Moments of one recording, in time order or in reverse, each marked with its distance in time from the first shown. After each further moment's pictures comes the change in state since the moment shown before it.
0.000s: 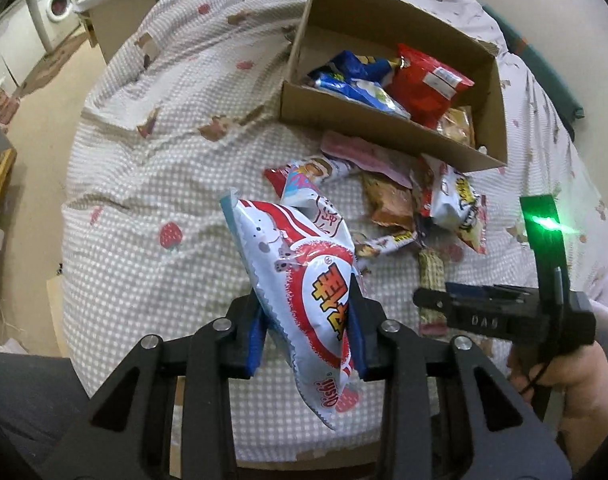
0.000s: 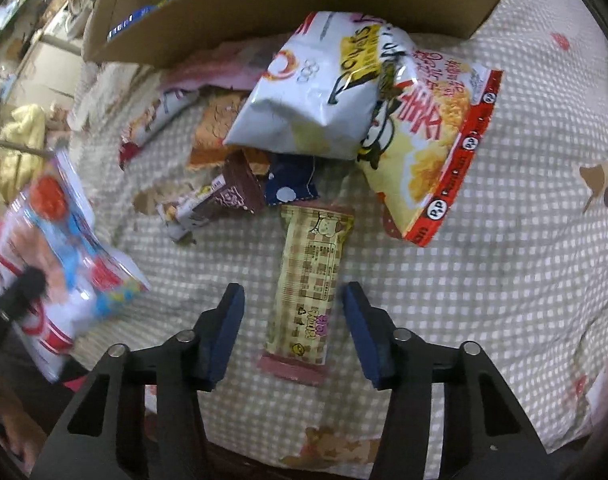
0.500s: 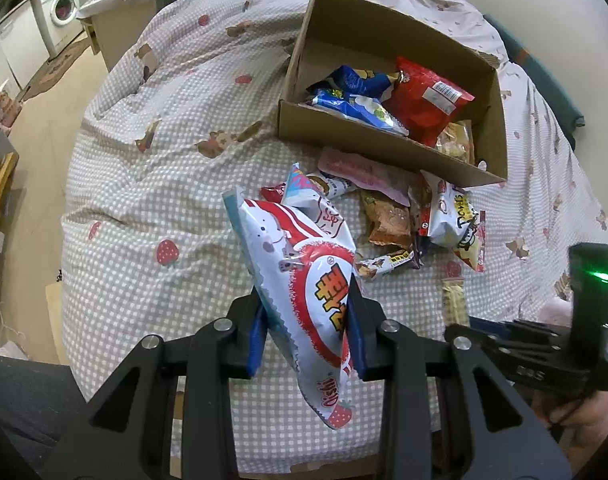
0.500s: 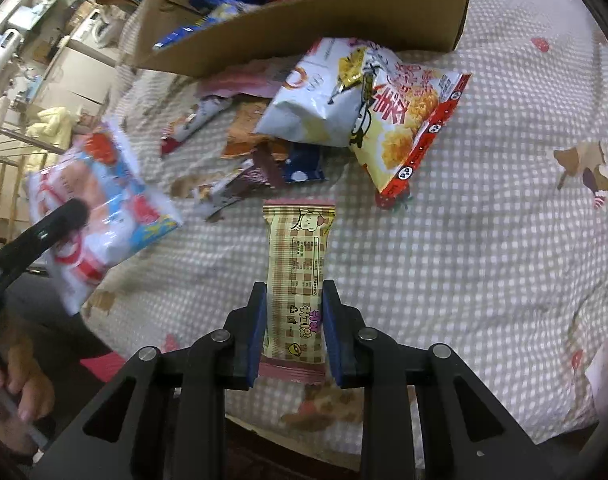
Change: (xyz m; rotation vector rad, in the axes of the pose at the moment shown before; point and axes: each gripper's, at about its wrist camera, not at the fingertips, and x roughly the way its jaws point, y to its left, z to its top) left arm -0.003 -0.002 0.006 -0.005 -0.038 0.000; right arm -0.047 -0.017 -0.040 -0.014 -0.103 0.144
